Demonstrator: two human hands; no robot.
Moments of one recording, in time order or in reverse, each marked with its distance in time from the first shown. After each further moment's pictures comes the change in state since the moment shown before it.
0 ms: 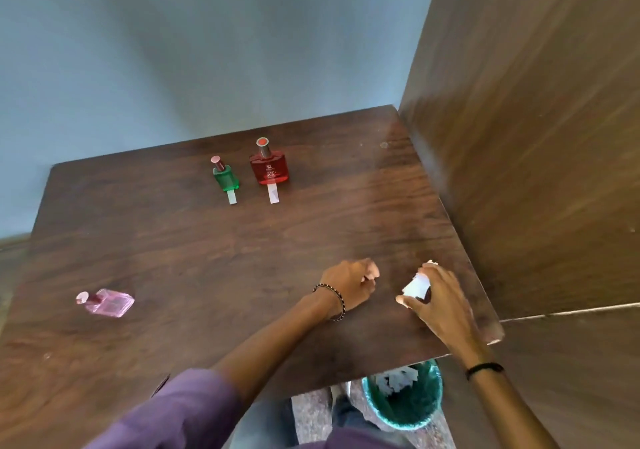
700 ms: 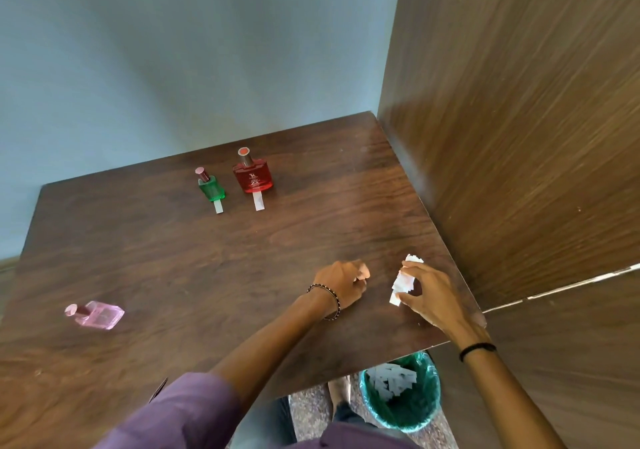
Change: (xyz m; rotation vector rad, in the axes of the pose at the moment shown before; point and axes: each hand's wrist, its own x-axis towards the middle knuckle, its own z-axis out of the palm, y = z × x) left_hand 0.005 0.012 0.013 0.102 -0.001 0.014; right_hand 0.011 0.020 -0.012 0.011 -0.100 -0.104
